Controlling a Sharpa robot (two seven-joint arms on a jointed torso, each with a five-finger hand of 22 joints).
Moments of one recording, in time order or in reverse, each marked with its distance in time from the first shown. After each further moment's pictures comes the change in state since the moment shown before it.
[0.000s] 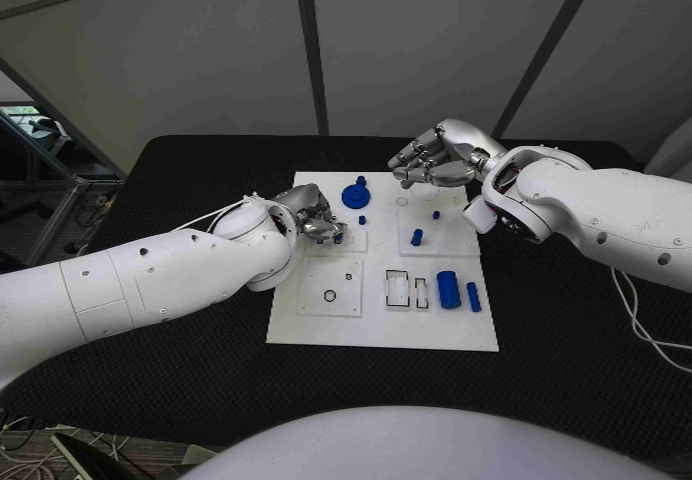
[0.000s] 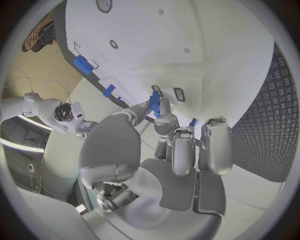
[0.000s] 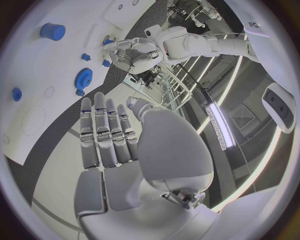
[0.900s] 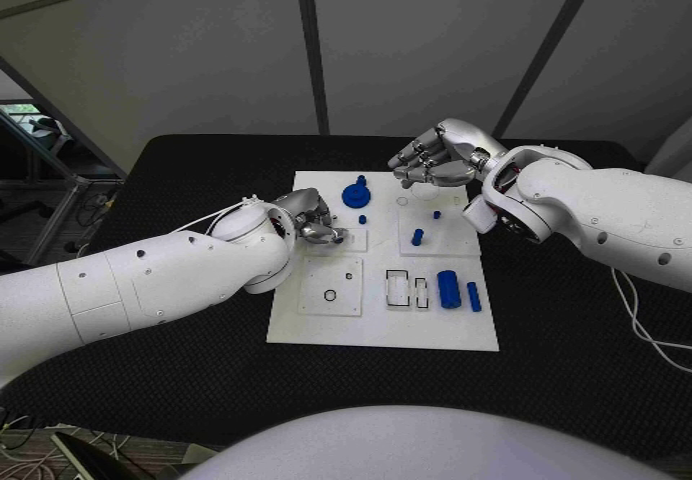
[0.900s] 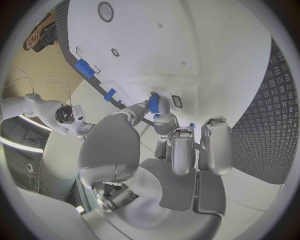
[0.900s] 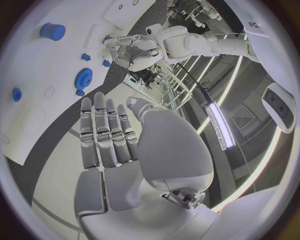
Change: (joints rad) left arm -0.004 -0.012 -0.003 0.013 0.006 0.022 -0.001; left_hand -0.020 -0.001 -0.032 0.032 0.000 0.000 0.000 0.000 -0.001 0.000 0.000 0.000 0.002 0.000 0.000 0.000 0.000 0.000 0.000 0.000 -0.001 0.000; right arm 0.000 0.001 0.000 -0.001 0.000 0.000 0.001; right_hand 0.000 0.000 0.002 -0.002 0.000 0.000 0.000 0.000 0.000 0.000 0.000 0.000 0.000 0.000 0.000 0.000 0.000 0.000 0.000 0.000 0.000 0.000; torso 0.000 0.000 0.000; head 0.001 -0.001
